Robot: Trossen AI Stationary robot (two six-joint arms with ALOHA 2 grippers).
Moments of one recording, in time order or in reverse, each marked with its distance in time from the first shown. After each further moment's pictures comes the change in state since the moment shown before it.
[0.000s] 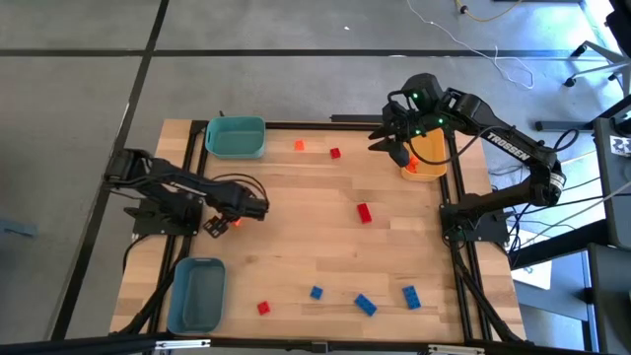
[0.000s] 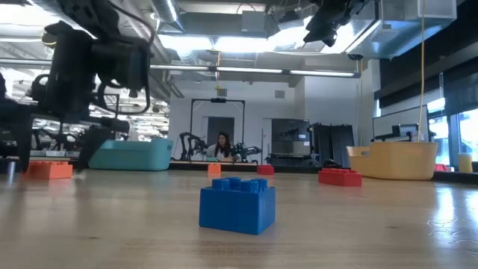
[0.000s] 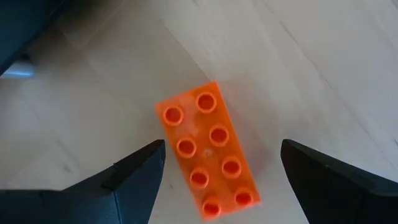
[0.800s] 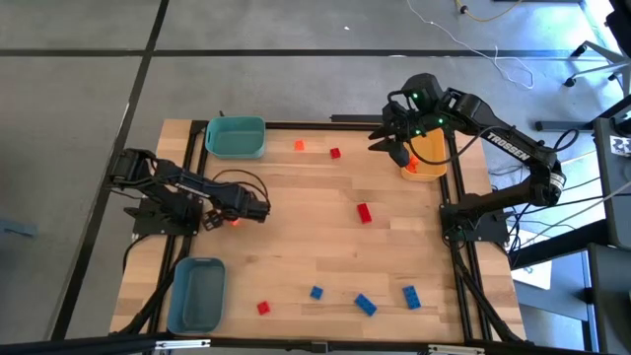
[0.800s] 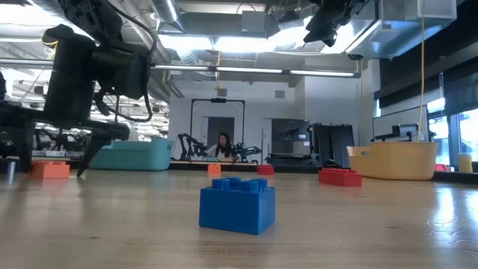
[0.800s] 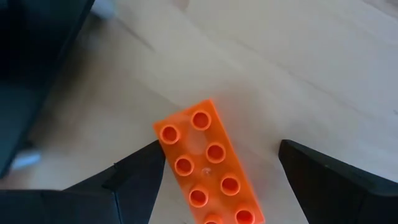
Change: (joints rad) left arm -0.006 0.042 0.002 -0.018 -0.095 0.333; right arm 0.000 0.000 0.000 0.000 0.000 0.000
